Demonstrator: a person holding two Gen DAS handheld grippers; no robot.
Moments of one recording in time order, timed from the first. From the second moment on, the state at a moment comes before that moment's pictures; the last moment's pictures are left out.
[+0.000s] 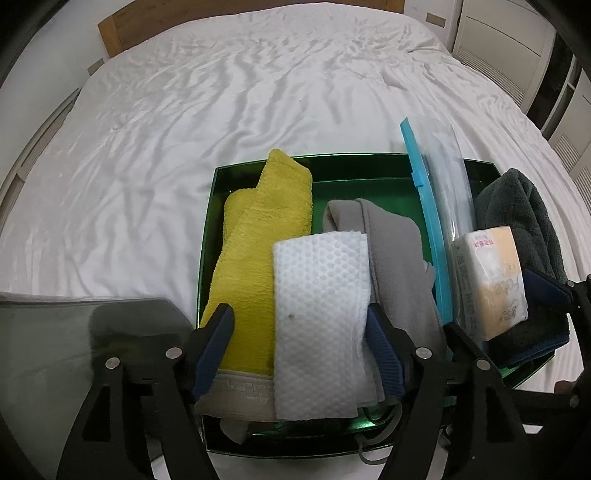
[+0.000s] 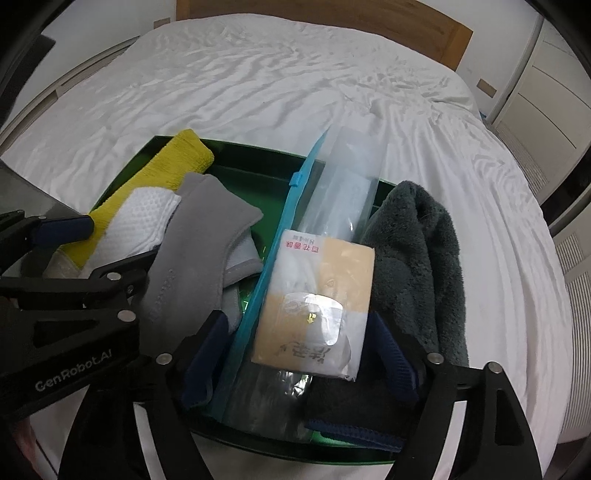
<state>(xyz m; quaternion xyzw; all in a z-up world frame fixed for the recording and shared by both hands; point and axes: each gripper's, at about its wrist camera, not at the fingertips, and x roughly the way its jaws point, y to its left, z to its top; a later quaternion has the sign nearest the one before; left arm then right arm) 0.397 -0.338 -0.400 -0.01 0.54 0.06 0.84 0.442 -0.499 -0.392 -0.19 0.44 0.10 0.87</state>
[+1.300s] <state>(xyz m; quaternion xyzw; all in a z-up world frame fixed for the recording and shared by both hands) 0.375 -0.374 -0.313 -0.01 0.48 0.02 0.88 0.345 -0.526 -0.306 -0.18 0.38 0.08 0.90</state>
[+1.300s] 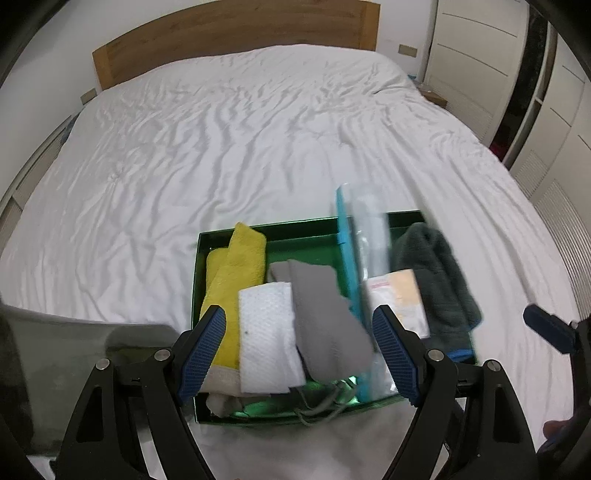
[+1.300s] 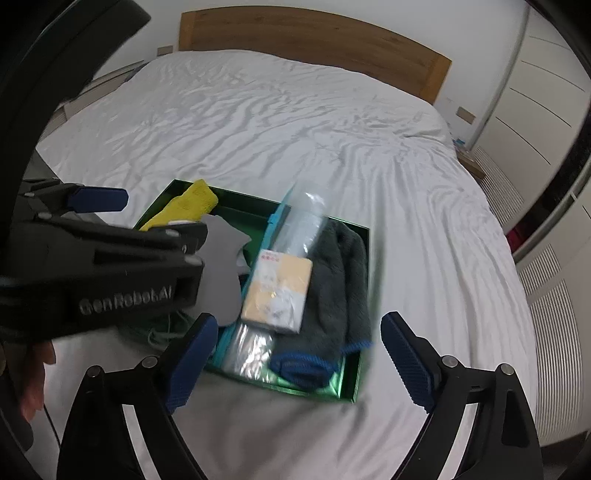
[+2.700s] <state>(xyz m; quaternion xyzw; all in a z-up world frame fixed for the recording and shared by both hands) 0.113 -0.231 -0.144 0.02 0.43 -0.12 0.89 -0.005 -0.416 -0.103 -0.05 0.33 -0.07 0.94</state>
